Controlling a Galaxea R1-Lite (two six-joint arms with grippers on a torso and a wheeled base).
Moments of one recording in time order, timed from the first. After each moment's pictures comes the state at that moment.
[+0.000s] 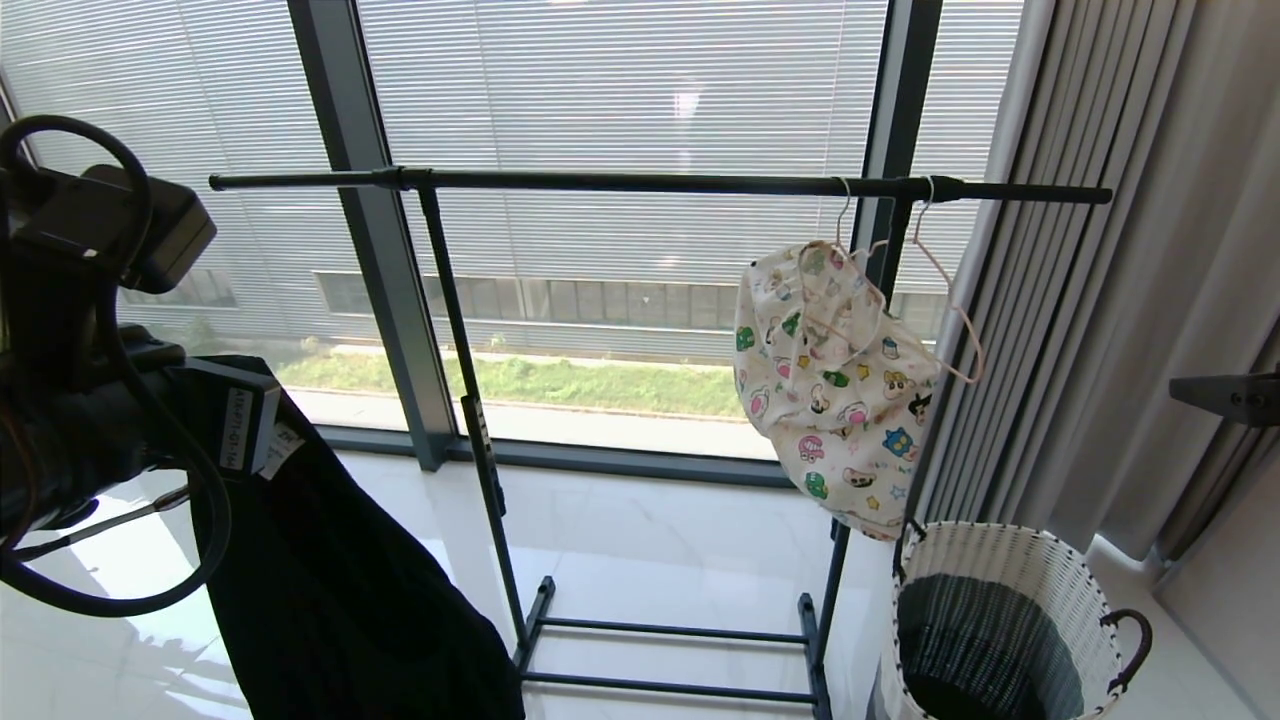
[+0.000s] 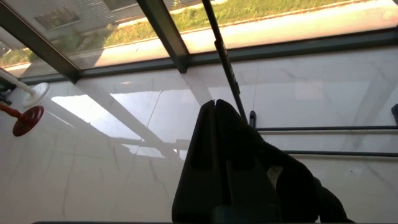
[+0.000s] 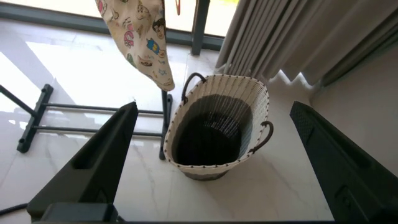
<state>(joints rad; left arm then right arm) -0.42 1.23 -0.93 0.10 0.55 0.20 0.25 1.16 -1.07 0.33 -0.25 0.05</state>
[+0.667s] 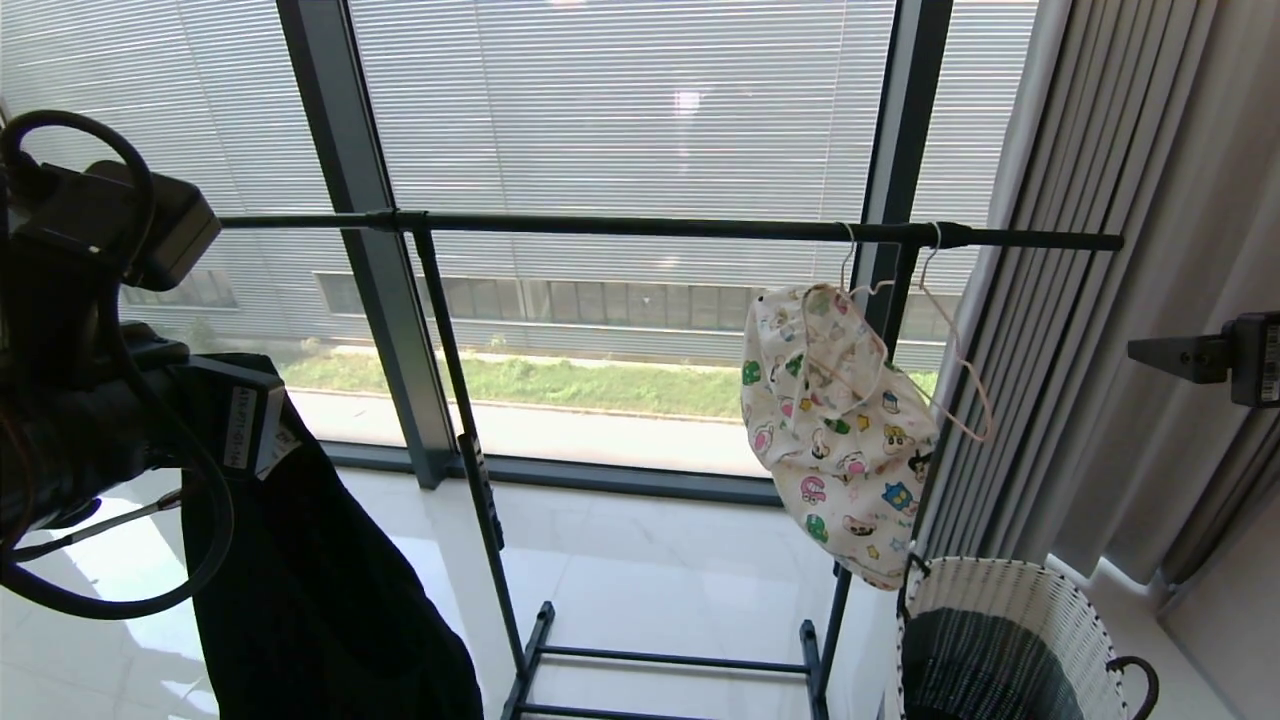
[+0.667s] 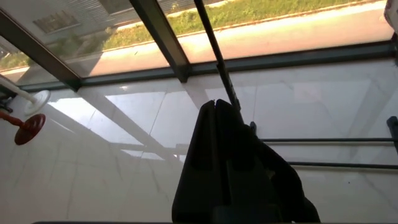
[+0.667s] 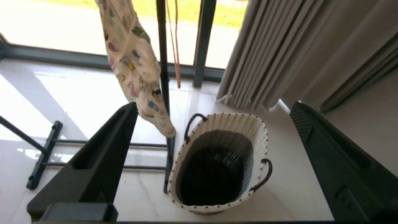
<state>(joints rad) -0.43 1.22 -0.94 0.10 0.55 0.20 0.21 1.25 -1.07 0.16 -0.18 0.02</state>
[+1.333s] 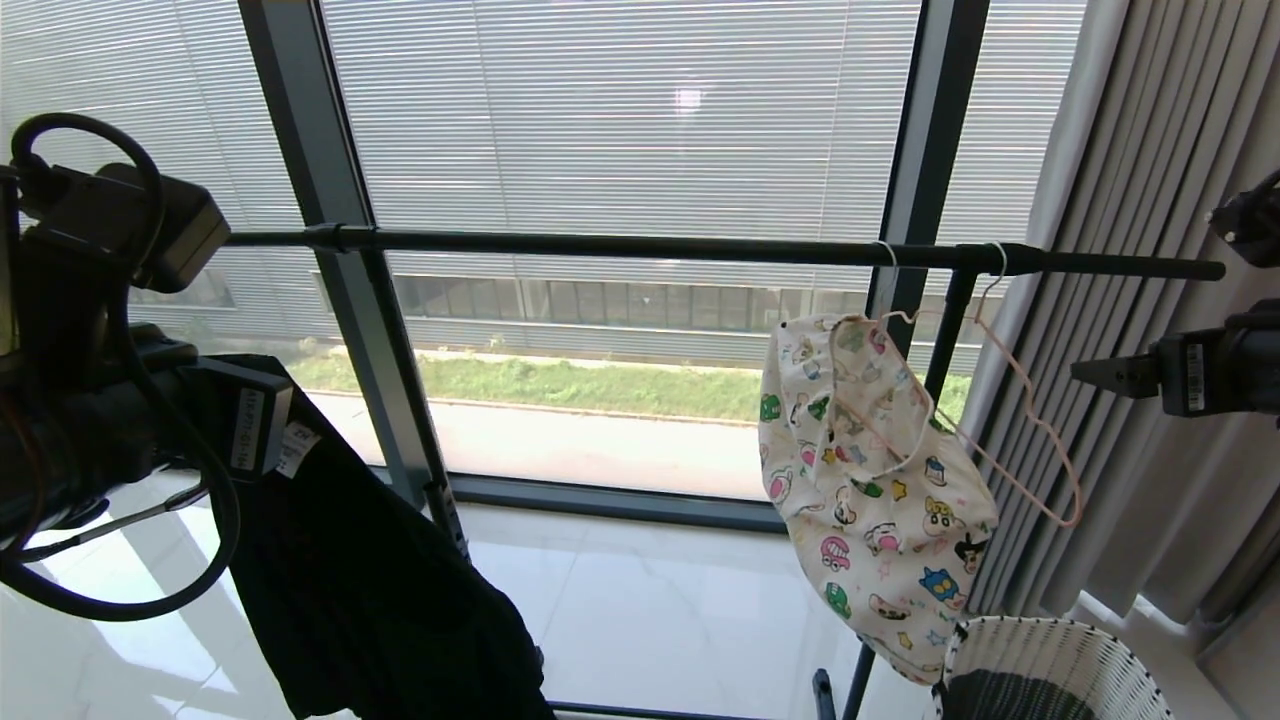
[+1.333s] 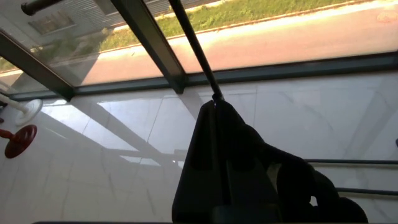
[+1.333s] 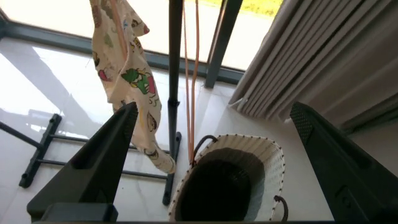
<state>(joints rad) -0.44 1.23 -0.94 0.10 0.55 0.20 0.17 1.37 -1.07 0.12 -0.09 -0.02</state>
